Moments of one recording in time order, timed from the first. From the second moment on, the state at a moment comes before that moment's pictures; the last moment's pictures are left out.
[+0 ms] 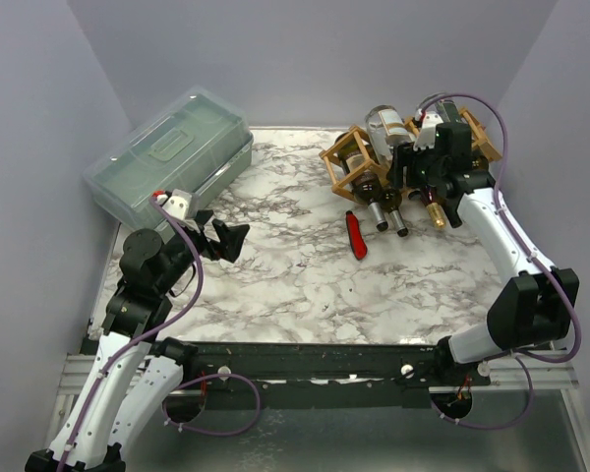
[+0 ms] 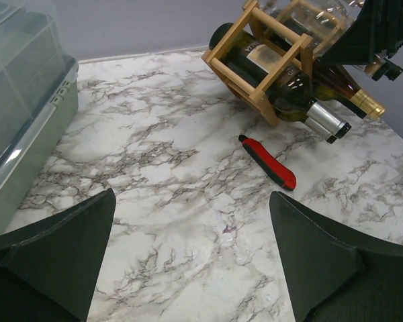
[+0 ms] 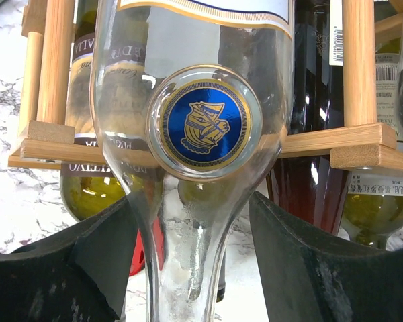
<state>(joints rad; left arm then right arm) -0.32 0.57 0.74 -0.23 0.23 -0.18 0.15 1.48 1.31 -0.40 -0.17 -0.01</state>
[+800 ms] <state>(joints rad) -0.32 0.56 0.74 -0.23 0.23 -0.18 0.17 1.49 1.31 -0.40 -0.12 -0.01</state>
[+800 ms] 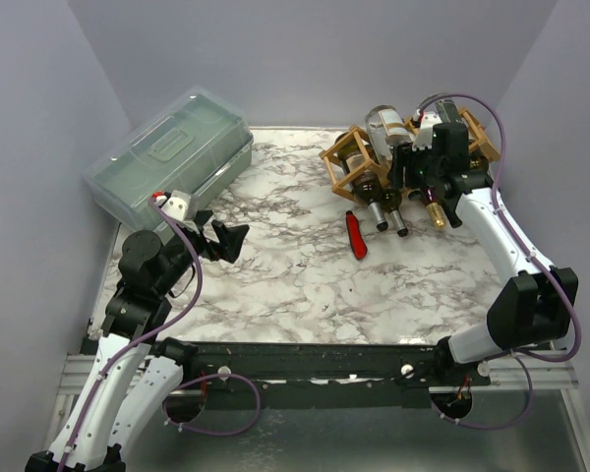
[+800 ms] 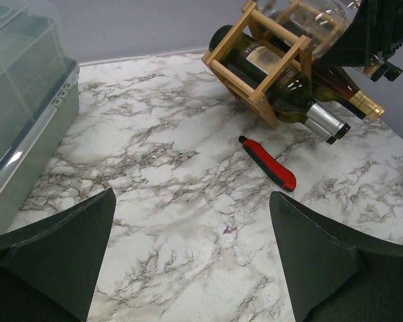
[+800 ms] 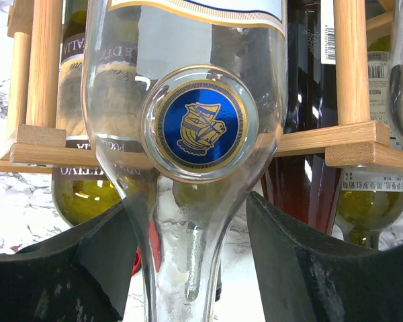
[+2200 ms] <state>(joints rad) -0.32 0.56 0.74 -0.23 0.22 -0.17 0.18 1.47 1.32 -0.44 -0.08 -0.01</state>
